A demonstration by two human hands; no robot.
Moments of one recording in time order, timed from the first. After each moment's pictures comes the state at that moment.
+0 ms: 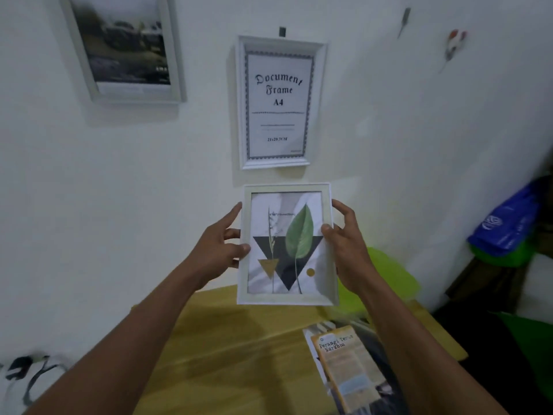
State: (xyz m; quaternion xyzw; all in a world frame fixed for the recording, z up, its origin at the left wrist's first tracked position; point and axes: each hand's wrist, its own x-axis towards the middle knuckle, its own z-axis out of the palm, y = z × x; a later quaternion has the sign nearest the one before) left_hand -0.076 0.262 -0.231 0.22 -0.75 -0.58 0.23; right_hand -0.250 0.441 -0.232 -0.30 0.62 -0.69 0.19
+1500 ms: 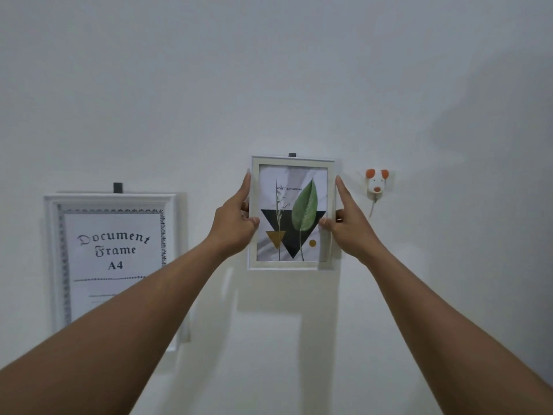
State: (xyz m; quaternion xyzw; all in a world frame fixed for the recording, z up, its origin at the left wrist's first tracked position) left_hand -0.569 0.263 0.030 0.20 -0.81 -0.25 0.50; right_hand -0.772 0.396 0.024 -0.51 0.65 -0.57 -0.06
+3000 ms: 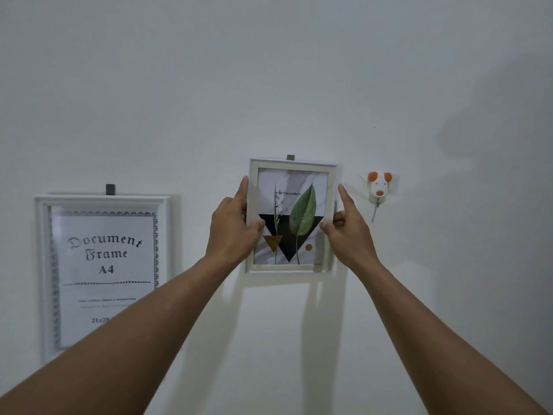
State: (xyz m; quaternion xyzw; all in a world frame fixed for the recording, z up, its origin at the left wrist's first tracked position) left_hand -0.593 0.253 0.019 0.23 -0.77 -0.11 0.58; right_hand -0.782 0.382 0.012 -0.49 0.62 -0.60 -0.14
